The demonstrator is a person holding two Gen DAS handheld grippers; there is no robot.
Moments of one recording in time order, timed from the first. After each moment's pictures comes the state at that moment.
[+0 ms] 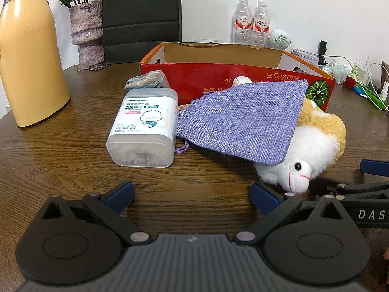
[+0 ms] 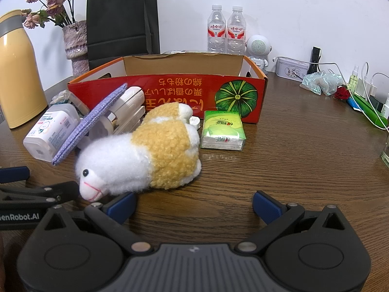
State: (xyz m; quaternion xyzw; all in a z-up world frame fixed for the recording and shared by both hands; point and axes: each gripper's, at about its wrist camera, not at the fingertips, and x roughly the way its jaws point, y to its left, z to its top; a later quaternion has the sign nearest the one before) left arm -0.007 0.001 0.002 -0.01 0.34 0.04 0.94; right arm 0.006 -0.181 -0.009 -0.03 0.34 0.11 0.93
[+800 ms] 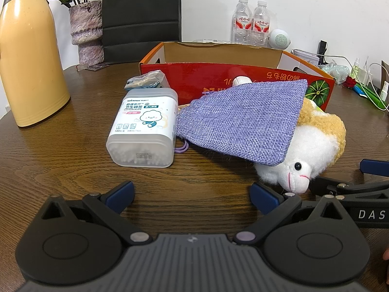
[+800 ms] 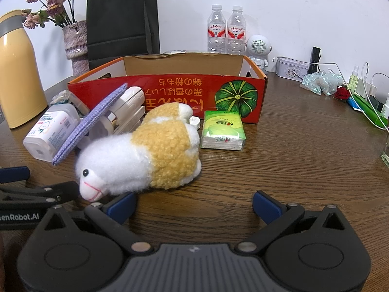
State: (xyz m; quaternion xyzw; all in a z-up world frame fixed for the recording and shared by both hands) left arm -0.007 0.001 0.002 -0.01 0.34 0.04 0.94; right arm 0.006 -0.179 -0.009 -0.03 0.34 0.11 0.93
